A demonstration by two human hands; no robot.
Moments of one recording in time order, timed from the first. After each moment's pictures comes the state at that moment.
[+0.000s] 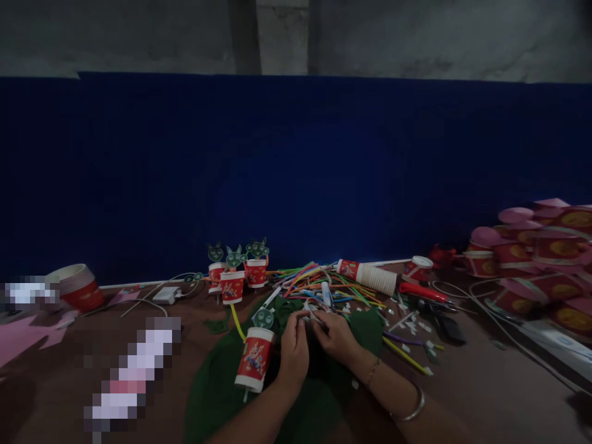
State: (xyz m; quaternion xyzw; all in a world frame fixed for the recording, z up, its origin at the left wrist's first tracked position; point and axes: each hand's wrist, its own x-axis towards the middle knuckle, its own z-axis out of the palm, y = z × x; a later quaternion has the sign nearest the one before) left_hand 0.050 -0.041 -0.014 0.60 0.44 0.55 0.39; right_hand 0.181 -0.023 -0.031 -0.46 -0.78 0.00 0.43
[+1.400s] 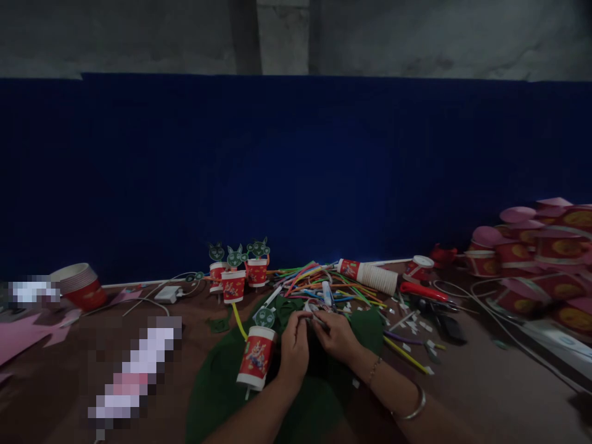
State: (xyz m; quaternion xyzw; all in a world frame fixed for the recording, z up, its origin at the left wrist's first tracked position) left_hand 0.050 -0.038 -0.016 0.59 0.43 0.56 0.40; right_hand 0.183 -0.024 -0.032 -0.46 -0.78 0.03 0.42
